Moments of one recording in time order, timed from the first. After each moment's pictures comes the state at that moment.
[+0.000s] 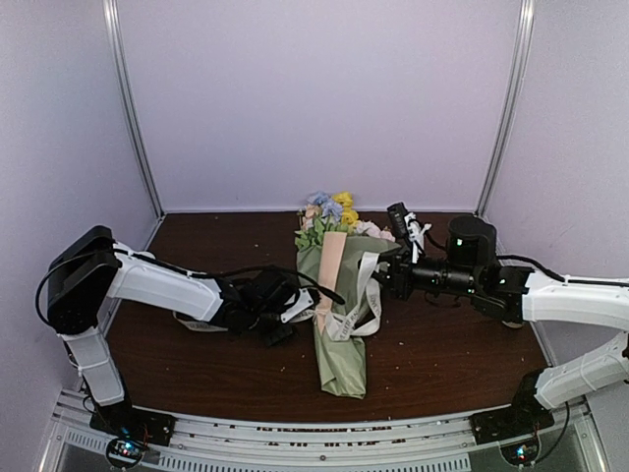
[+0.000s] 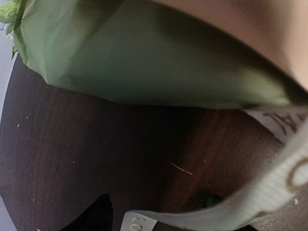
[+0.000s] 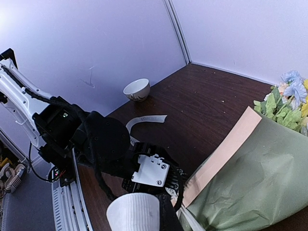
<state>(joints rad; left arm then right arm) -0.98 1.81 0.99 -0.16 -0.31 0.24 0.81 1.19 0.73 0.26 -0.28 0.29</state>
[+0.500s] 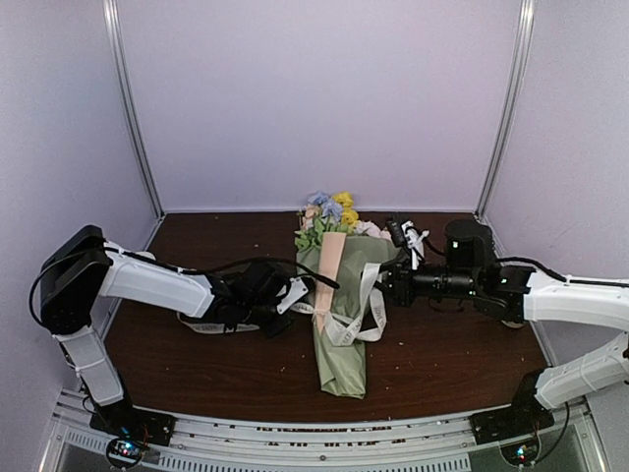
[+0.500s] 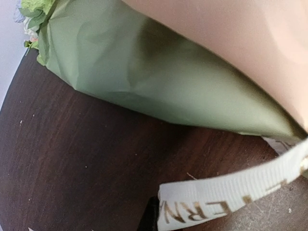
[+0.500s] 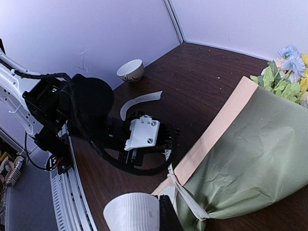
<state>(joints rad) -0.94 1.78 0.97 -0.09 -0.26 0.20 0.81 1.19 0.73 0.16 -0.30 0.31</state>
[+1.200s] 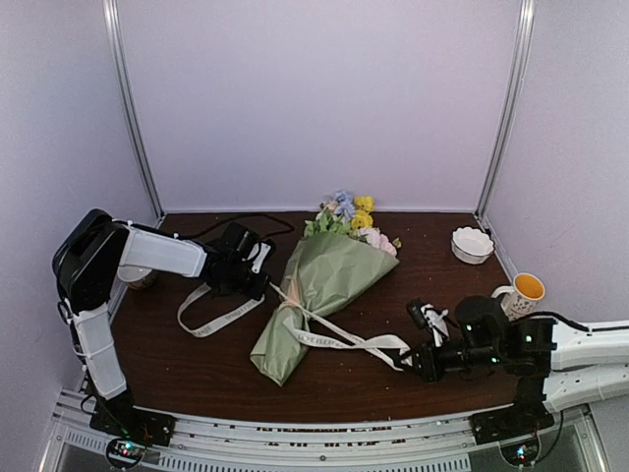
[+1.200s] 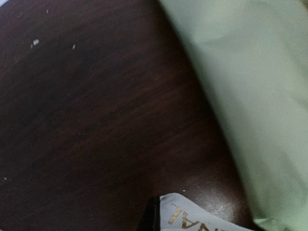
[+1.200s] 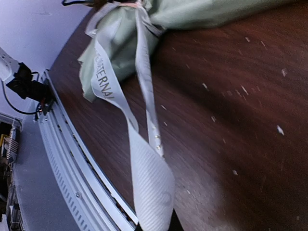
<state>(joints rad) -0.62 1.89 1.10 -0.14 -0.04 -0.08 1.01 0.90 0.40 -0.10 -0.16 0.57</state>
